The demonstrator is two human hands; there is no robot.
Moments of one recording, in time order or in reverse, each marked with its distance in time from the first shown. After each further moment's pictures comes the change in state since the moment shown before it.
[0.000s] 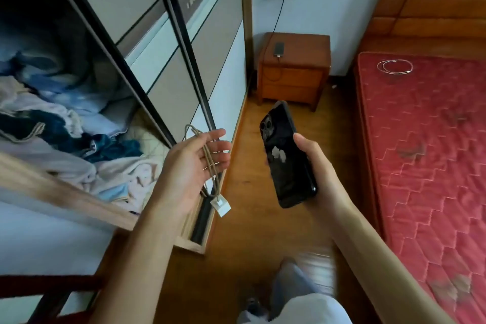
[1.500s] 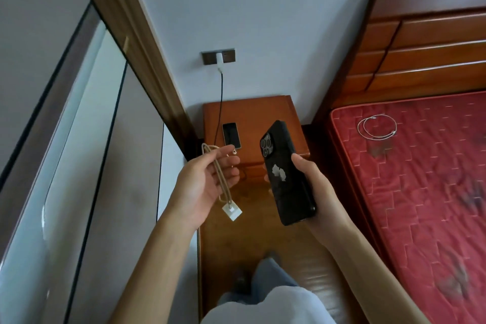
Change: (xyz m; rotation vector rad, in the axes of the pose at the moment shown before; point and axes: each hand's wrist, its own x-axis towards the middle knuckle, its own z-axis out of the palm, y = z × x) left_hand 0.853 0.181 0.264 -0.030 -0.297 -0.331; right_hand 0.738 -0.358 -0.118 0.125 0.295 -0.059
